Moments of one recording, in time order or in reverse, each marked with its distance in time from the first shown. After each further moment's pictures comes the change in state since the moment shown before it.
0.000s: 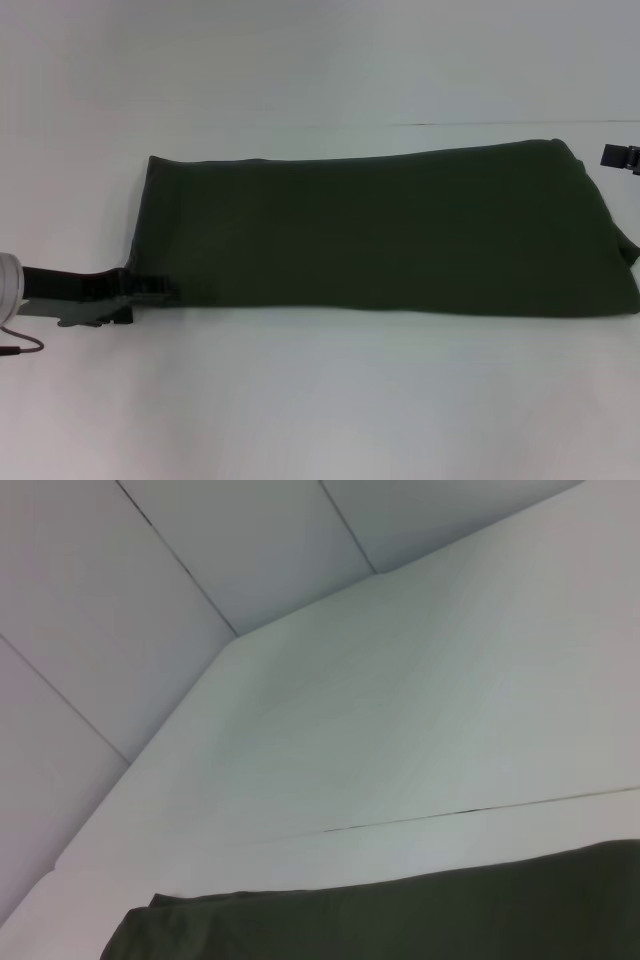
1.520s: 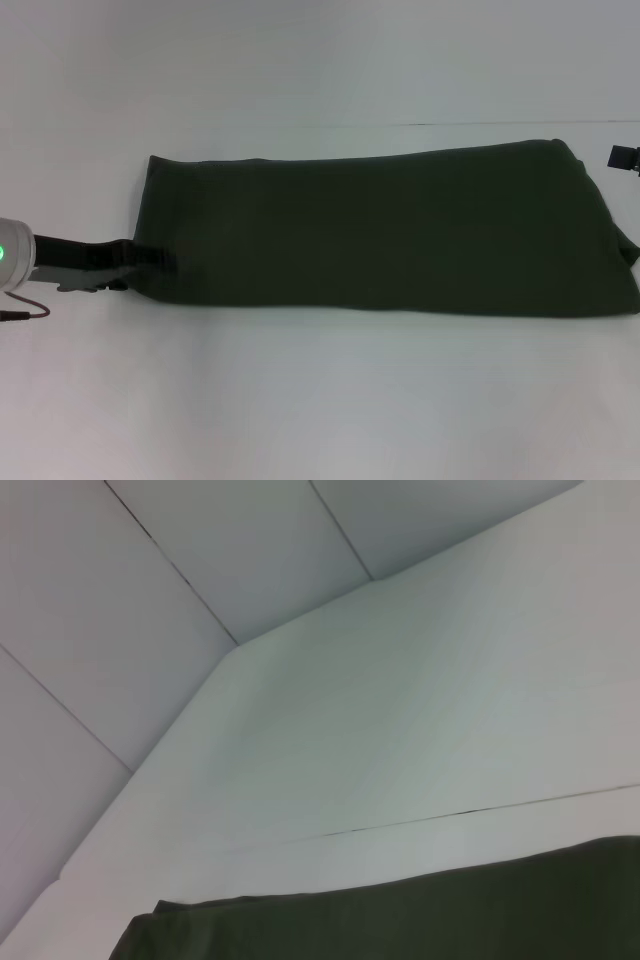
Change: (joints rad) left arm -0.061 0.013 0.026 -0.033 0.041 -0.115 -0.001; right arm -0.011 0.000 0.020 0.000 0.003 -0.016 0.000
